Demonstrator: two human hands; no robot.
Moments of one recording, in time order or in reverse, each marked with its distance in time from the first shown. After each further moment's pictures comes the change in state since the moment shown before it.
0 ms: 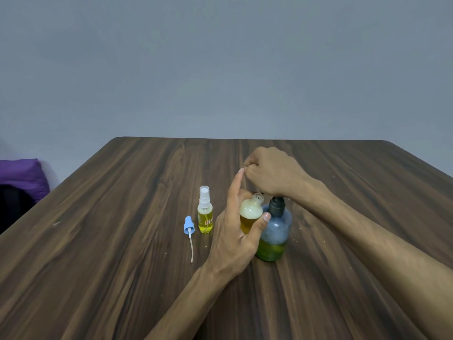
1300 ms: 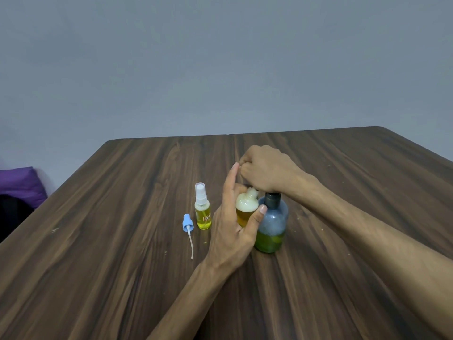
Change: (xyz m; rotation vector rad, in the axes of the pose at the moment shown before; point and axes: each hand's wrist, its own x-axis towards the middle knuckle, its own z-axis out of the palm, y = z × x) left_hand 0.000 0.000 0.000 -0.025 0.007 0.002; right_hand -0.002 0.002 0.005 0.013 -0.054 0.041
